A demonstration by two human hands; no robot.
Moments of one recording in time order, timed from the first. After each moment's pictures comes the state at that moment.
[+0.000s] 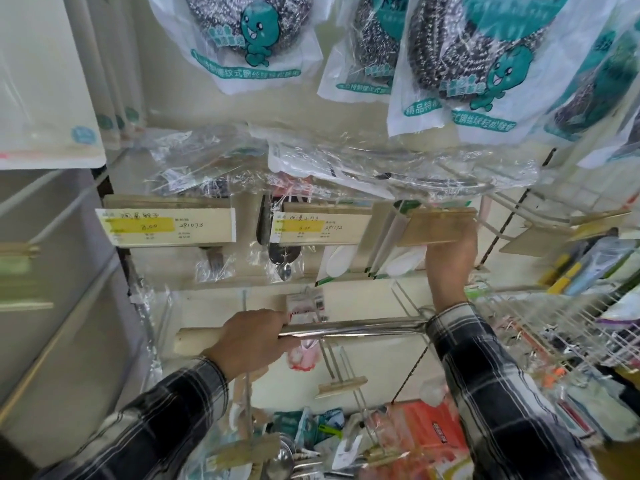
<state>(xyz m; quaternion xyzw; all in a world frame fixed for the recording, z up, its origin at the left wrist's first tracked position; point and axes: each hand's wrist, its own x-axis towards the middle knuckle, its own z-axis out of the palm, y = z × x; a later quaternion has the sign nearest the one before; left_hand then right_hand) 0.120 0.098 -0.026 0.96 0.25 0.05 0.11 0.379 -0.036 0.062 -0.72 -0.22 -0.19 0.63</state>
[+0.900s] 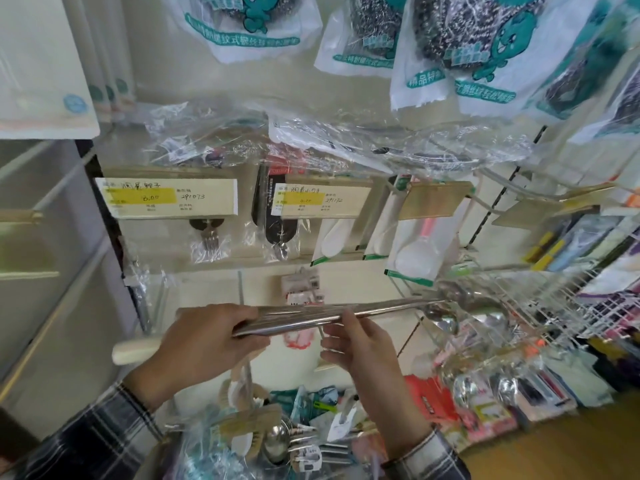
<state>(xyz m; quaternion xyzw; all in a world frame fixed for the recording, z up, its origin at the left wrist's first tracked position) 0.043 0.084 -0.001 0.94 0.26 0.13 0.18 0.194 -0.080 -0.008 -0.62 -0.13 0.33 0.70</state>
